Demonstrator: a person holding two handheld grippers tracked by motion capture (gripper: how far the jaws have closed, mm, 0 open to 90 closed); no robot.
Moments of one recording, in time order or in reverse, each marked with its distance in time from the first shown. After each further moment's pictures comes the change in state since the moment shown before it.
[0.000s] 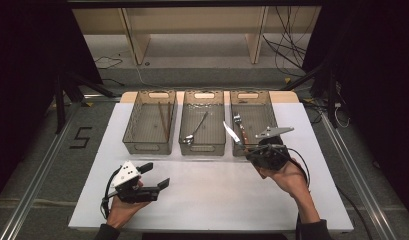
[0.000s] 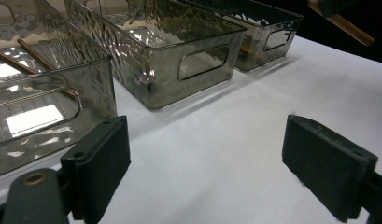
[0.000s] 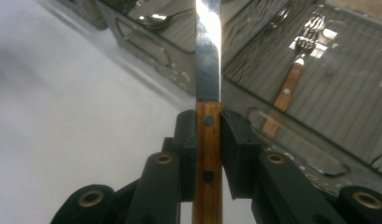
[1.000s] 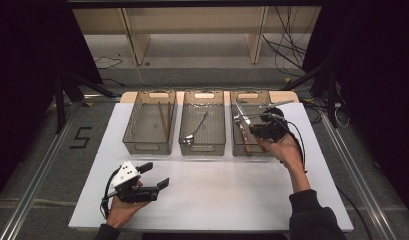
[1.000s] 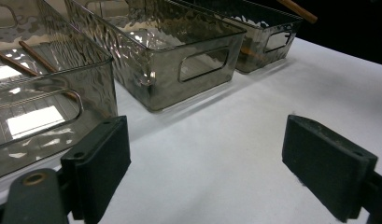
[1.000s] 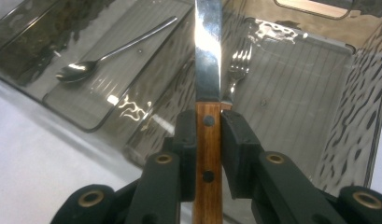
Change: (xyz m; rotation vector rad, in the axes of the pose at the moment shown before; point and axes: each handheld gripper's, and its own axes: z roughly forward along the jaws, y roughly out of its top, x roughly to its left) left arm 0.000 0.000 -0.001 -0.006 0.000 0.000; right arm -0.058 0.047 0.030 0.013 -0.106 0.163
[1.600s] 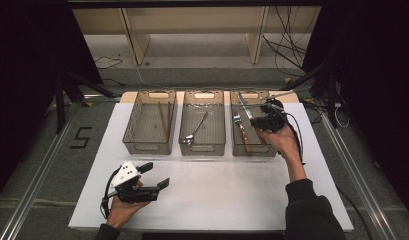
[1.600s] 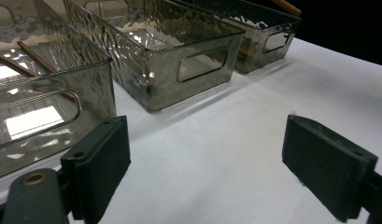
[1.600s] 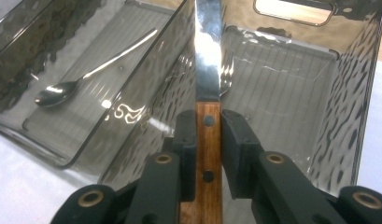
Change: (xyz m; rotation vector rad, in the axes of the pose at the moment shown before) left arm 0.000 0.000 0.000 0.001 -0.004 0.000; right arm -0.014 0.020 0.011 0.010 -0.021 0.057
